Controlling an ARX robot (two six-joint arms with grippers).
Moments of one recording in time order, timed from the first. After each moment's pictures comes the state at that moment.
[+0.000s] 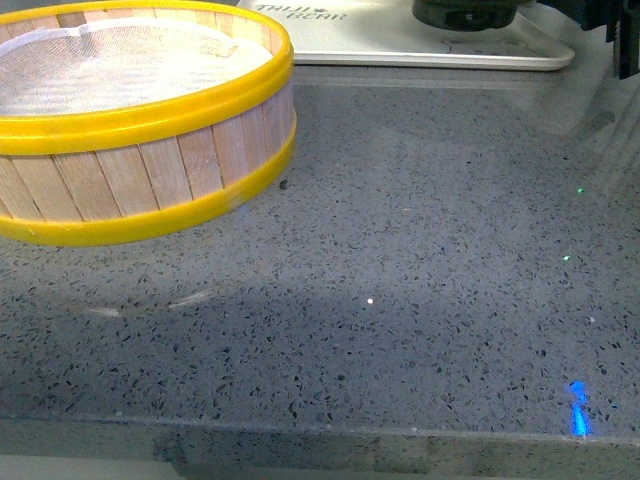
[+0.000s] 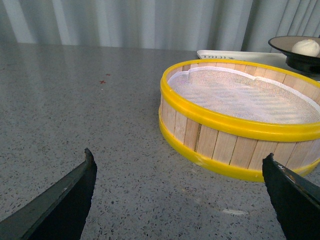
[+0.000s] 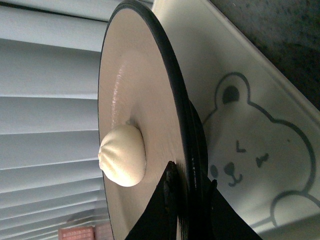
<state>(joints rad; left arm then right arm) 0.00 0.00 0.03 0.00 0.00 0.00 -0.02 2.14 1.56 0.25 -0.38 1.24</state>
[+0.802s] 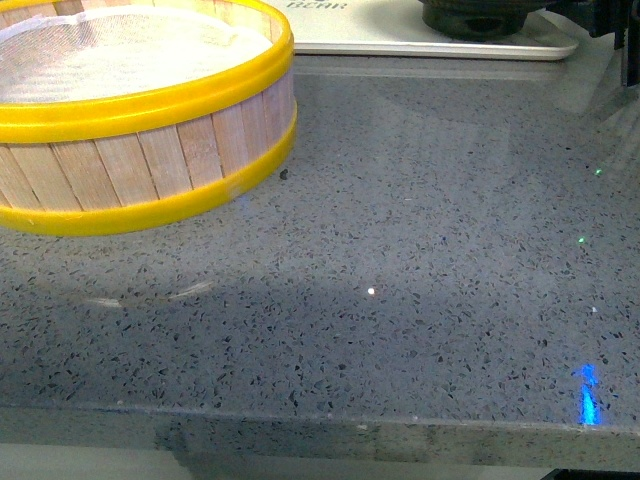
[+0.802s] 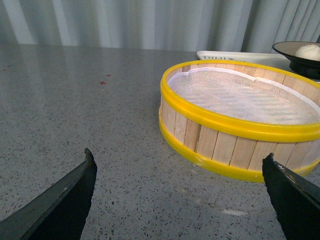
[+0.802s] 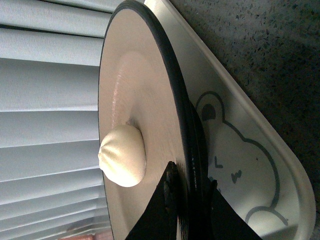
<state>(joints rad) 0.00 0.00 0.03 0.00 0.00 0.00 -0.05 2.16 1.58 0.24 -0.38 1.24</state>
